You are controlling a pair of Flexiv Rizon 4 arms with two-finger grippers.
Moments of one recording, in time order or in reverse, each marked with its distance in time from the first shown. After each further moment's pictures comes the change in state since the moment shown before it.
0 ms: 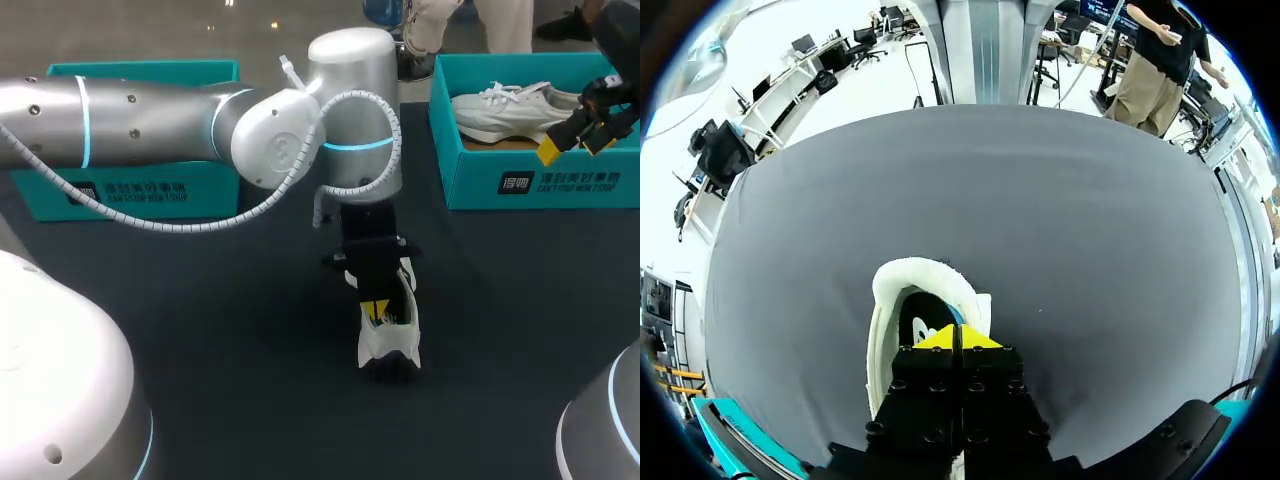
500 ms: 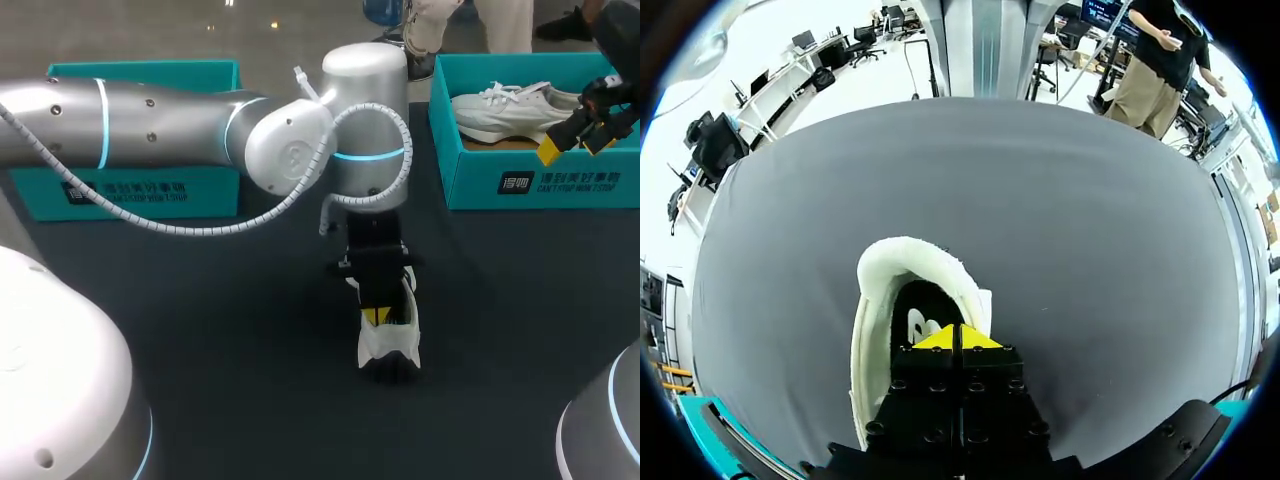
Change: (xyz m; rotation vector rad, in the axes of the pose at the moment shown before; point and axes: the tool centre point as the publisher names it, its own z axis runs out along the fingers) left arm -0.002 0.010 0.019 0.012 0.034 -0.017; right arm 0.000 0.000 0.000 0.000 0.000 0.000
